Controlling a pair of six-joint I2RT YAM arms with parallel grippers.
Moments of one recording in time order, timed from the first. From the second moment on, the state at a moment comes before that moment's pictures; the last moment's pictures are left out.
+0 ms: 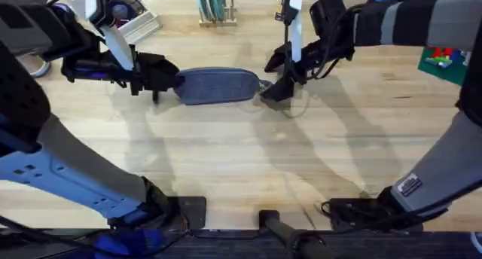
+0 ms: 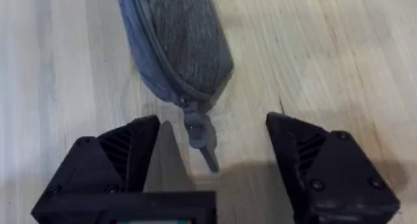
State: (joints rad) left arm 0.45 1.88 1.19 -1.10 1.02 1.72; right arm 0.26 1.98 1.23 -0.50 -0.77 -0.88
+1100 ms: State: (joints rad) left arm 0.45 1.88 1.19 -1.09 1.02 1.72; right arm 0.26 1.98 1.23 -0.51 -0.77 -0.86
